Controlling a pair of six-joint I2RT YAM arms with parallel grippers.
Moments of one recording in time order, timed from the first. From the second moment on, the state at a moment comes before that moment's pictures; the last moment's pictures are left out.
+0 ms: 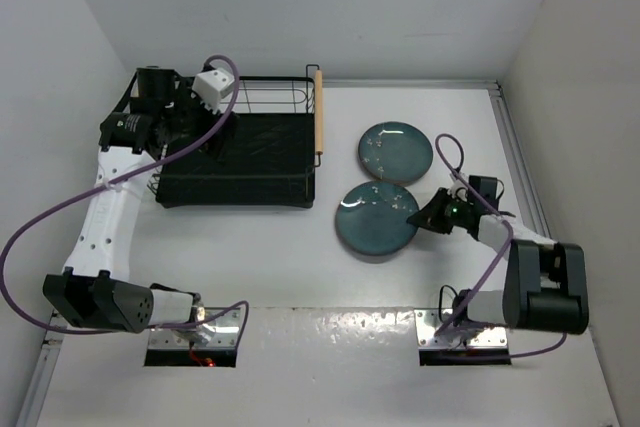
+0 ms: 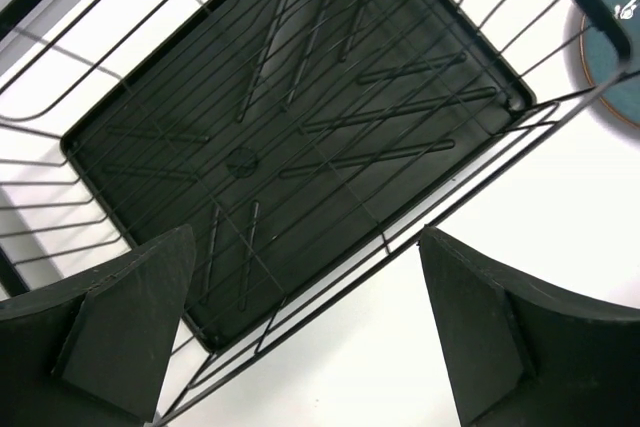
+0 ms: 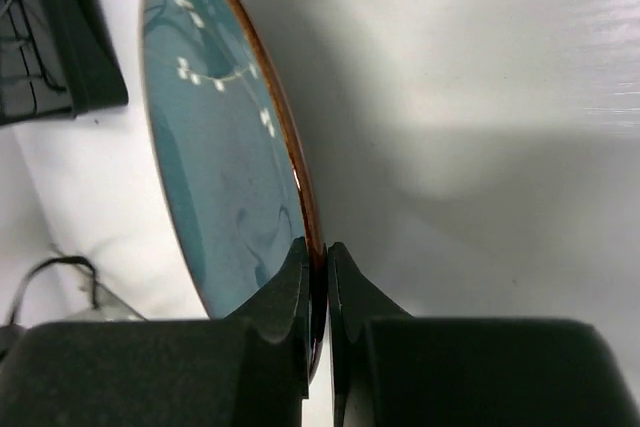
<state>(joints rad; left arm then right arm) -0.06 1.31 1.53 -0.91 0.35 0.48 -0.14 1.35 0.40 -0.02 -0.63 0.44</state>
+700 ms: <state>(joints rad) -0.36 1.42 1.66 -0.96 0.38 0.56 -0.08 1.10 0.86 -0.52 -0.41 0.18</state>
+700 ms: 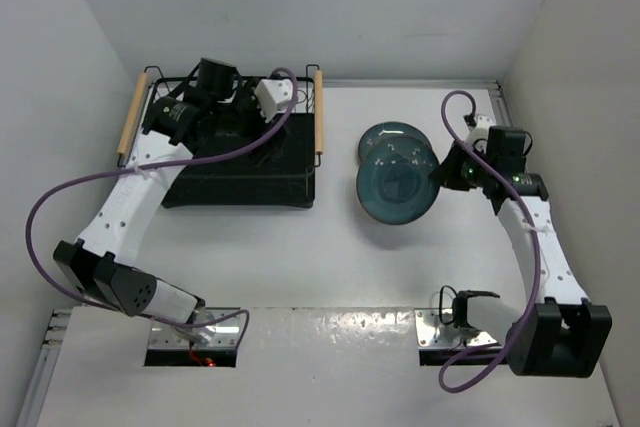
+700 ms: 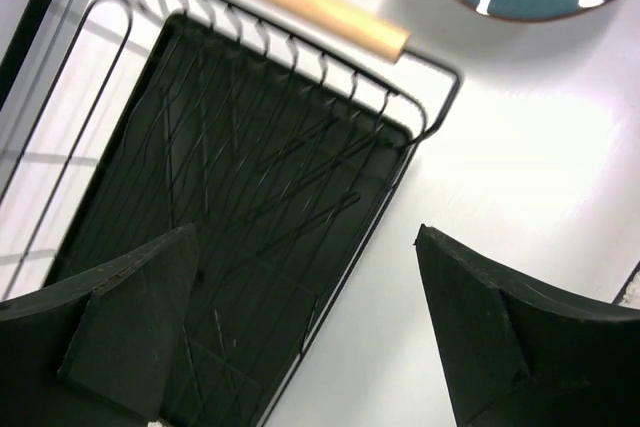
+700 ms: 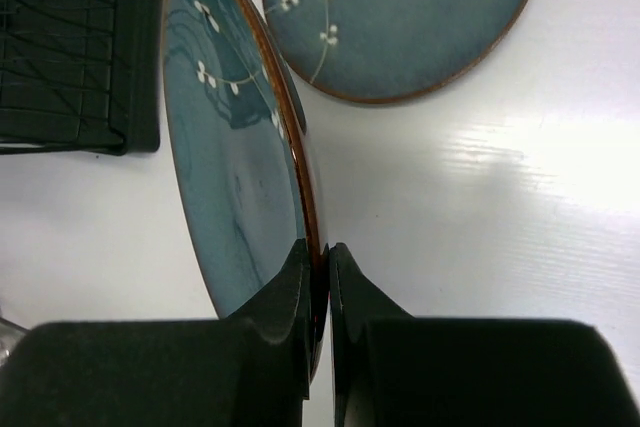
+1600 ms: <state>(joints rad) -0.70 1.93 2.10 -0.87 0.72 0.59 0.03 1.00 1.00 -0.62 -0.66 -0.12</state>
